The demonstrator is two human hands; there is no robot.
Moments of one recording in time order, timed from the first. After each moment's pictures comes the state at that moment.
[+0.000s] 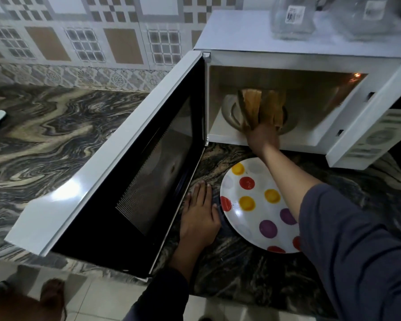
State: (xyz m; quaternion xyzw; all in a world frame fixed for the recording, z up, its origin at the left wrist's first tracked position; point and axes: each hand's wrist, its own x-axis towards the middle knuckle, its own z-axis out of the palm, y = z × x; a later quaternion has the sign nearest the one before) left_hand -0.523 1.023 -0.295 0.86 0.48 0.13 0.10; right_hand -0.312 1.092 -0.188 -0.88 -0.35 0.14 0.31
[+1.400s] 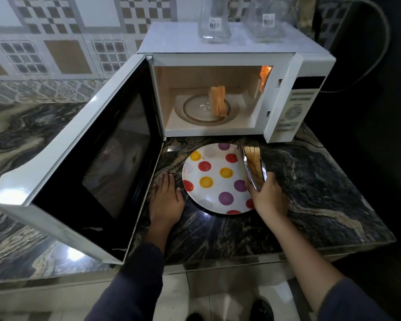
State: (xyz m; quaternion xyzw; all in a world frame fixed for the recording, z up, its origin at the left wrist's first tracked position) left_hand -0.524 1.024 -0.299 0.86 0.48 0.12 0.11; right_hand -0.352 0.864 -0.231 -0.93 -0.23 0.08 0.27
